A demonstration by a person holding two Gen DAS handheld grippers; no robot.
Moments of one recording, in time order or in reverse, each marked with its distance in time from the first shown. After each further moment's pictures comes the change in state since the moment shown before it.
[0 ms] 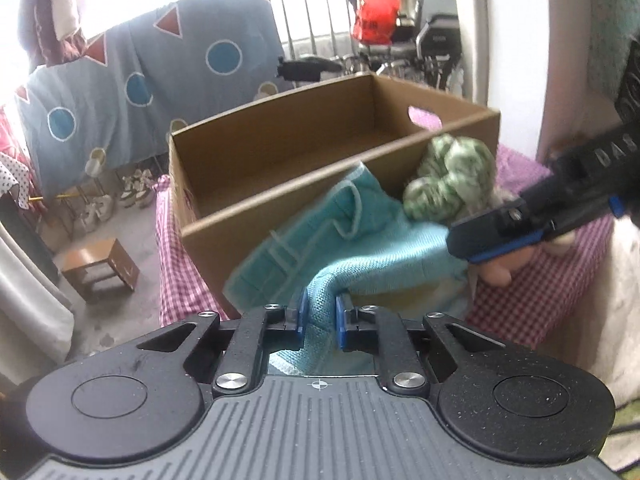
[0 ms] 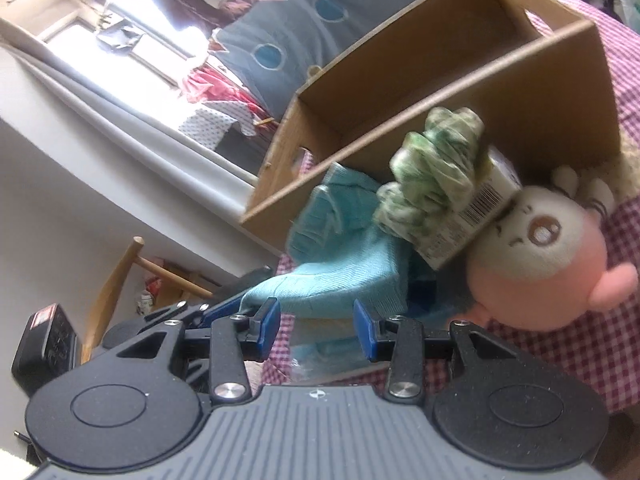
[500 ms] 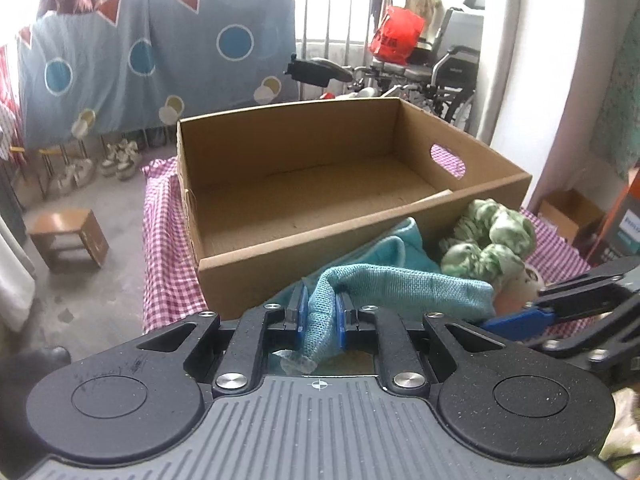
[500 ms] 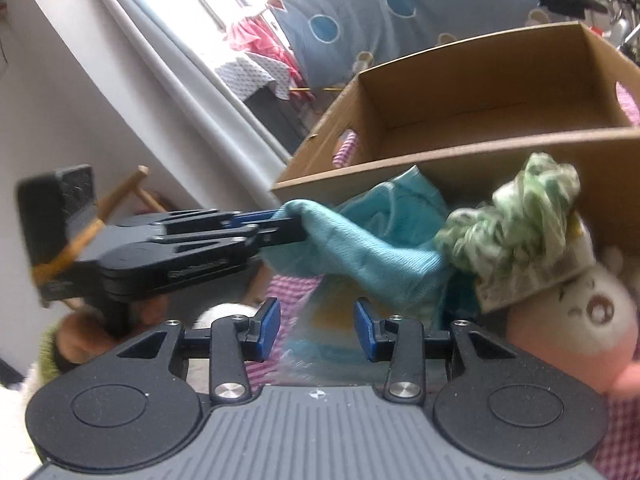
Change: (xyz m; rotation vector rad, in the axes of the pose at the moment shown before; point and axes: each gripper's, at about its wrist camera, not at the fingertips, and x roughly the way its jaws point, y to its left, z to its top) left arm 0.032 0.049 0.021 -0.179 0.000 -0.106; right arm 0.041 0.045 0.005 -0.300 0.072 -0.063
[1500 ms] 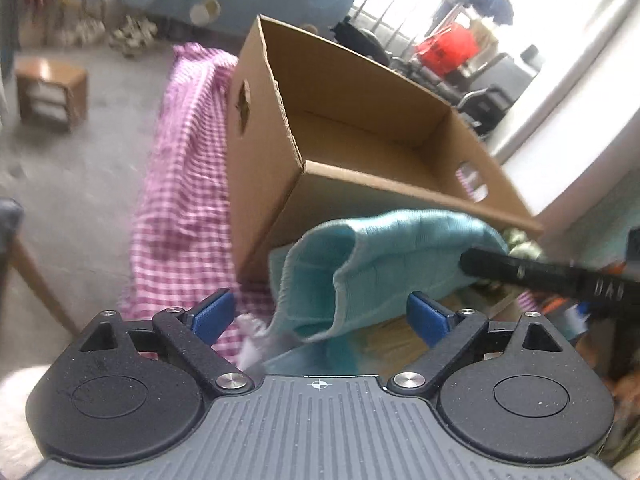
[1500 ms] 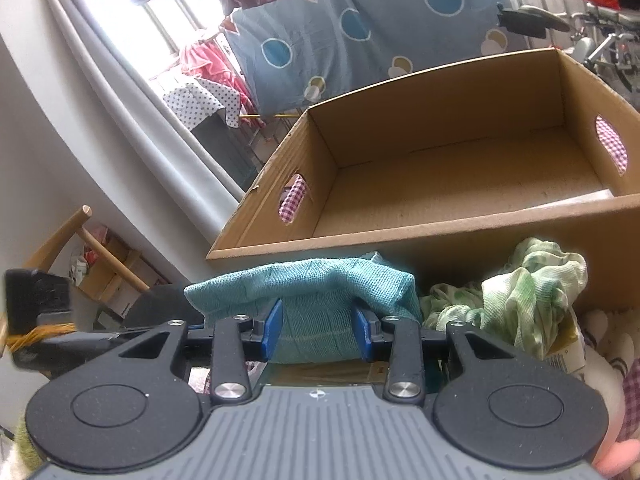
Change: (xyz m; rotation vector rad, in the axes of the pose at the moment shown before) left arm 0.023 0.090 -0.030 -0.429 0.109 -0.217; right arm 0.034 -0.005 0.035 0.052 -0.077 -0.138
